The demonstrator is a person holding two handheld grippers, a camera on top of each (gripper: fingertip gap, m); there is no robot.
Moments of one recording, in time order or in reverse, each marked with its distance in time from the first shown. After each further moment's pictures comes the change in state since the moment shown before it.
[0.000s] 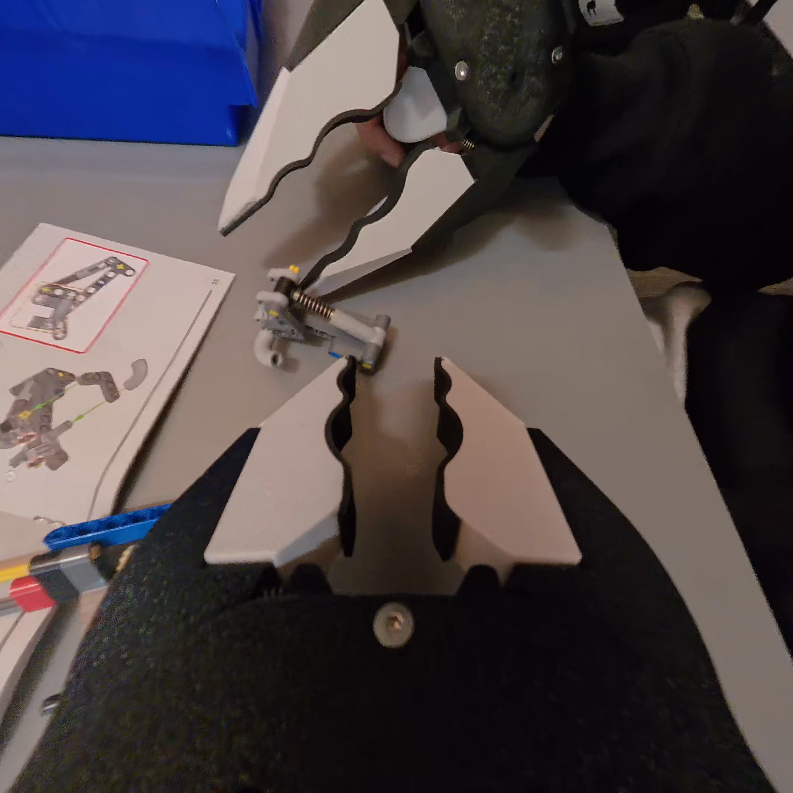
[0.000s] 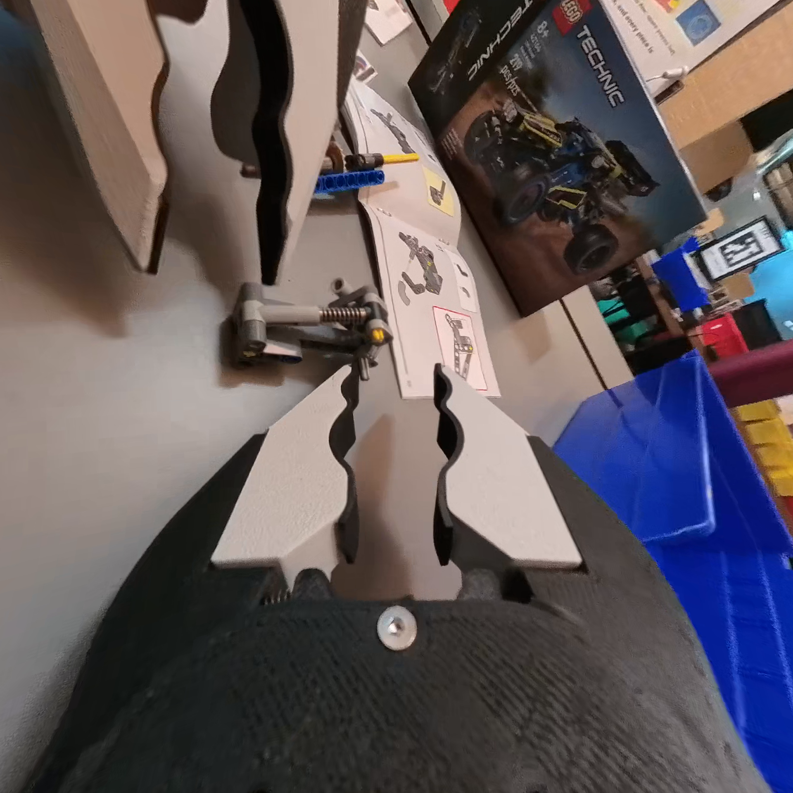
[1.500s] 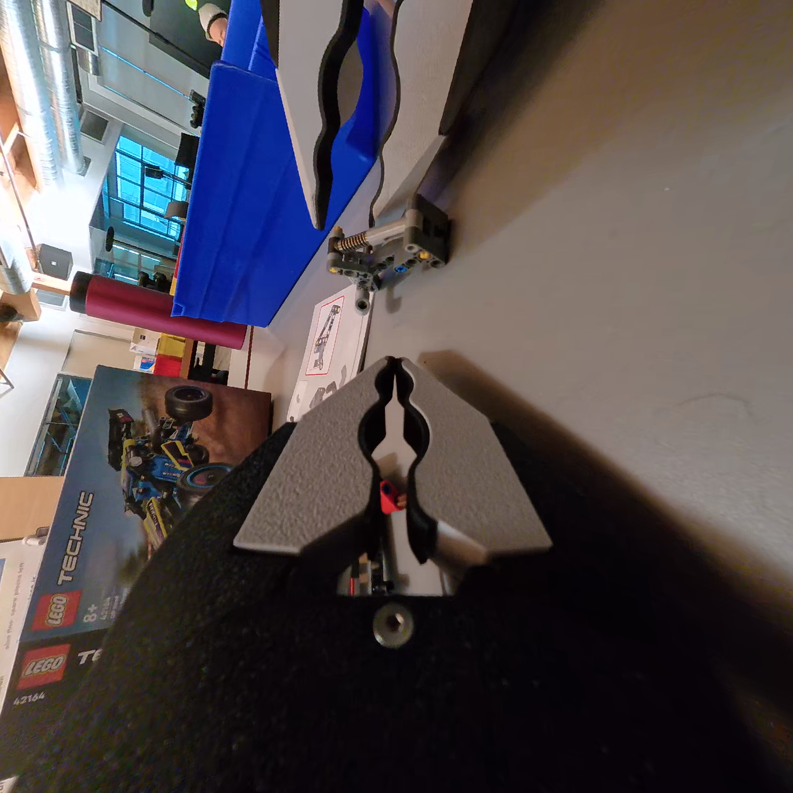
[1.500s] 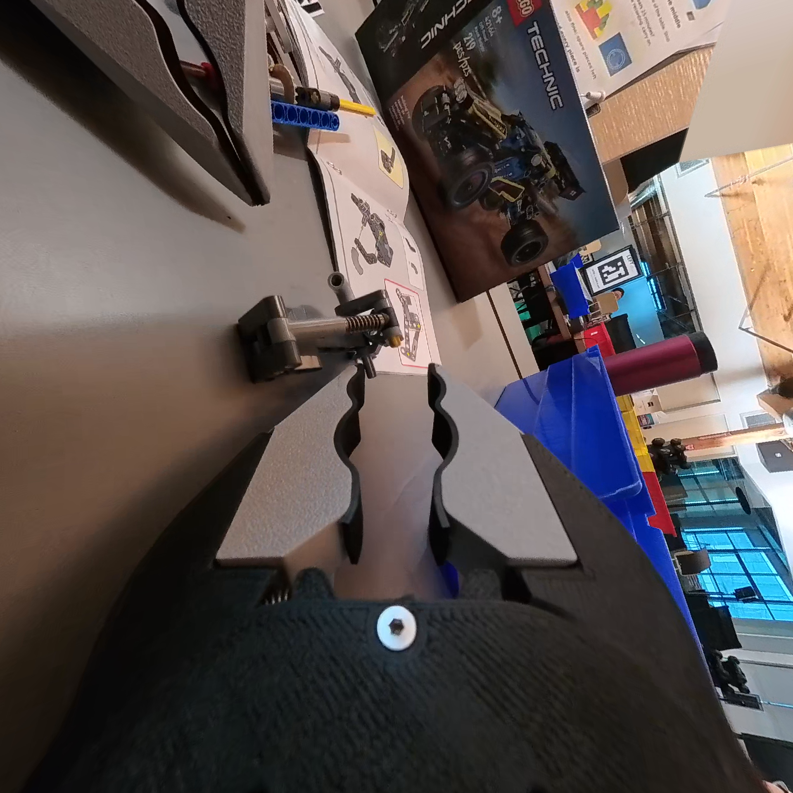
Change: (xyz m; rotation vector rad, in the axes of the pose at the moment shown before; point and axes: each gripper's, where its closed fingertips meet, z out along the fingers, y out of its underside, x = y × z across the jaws) left arm -0.055 0.011 -0.009 -0.059 -0.688 0.788; right arm 0.020 0.016 0.000 -0.038 0.186 -0.162
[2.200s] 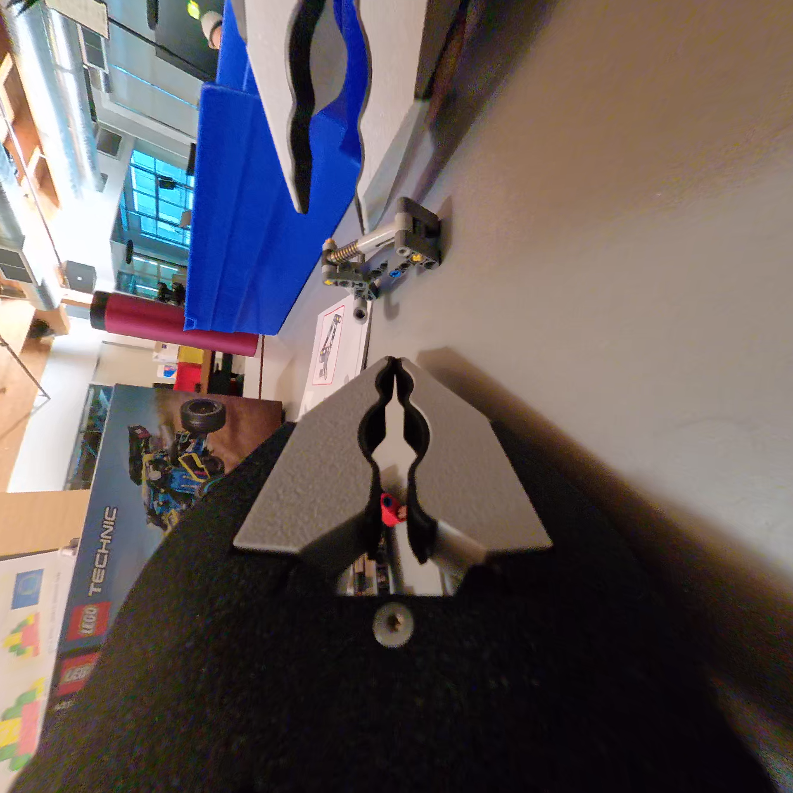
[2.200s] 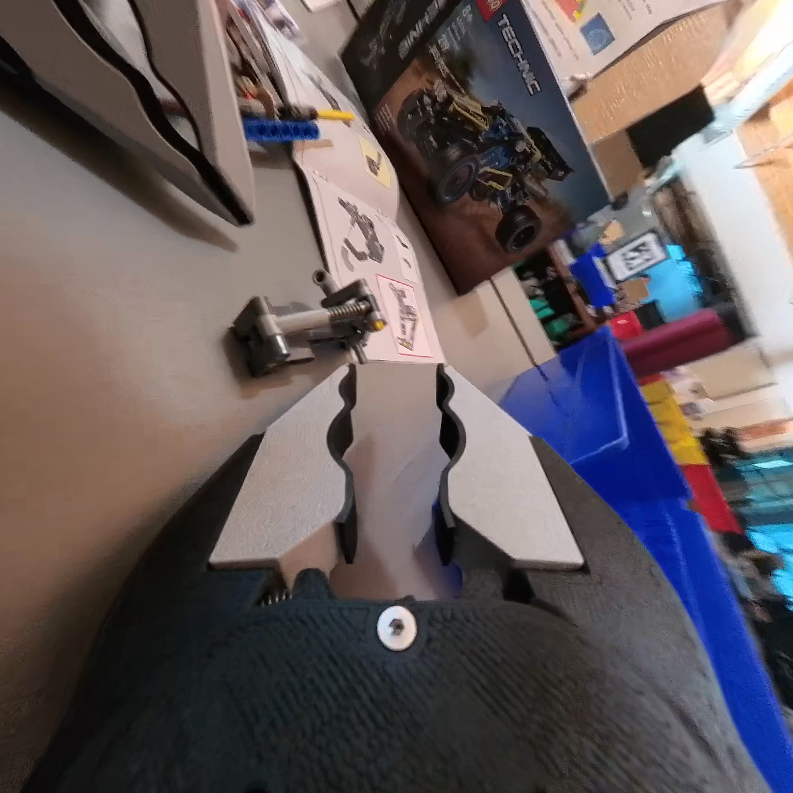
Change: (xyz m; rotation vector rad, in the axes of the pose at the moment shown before) left arm 0.002 -0.005 0.004 -0.014 -0.020 0.071; right arm 0.007 0.003 -0.013 0.032 -0.033 0.111
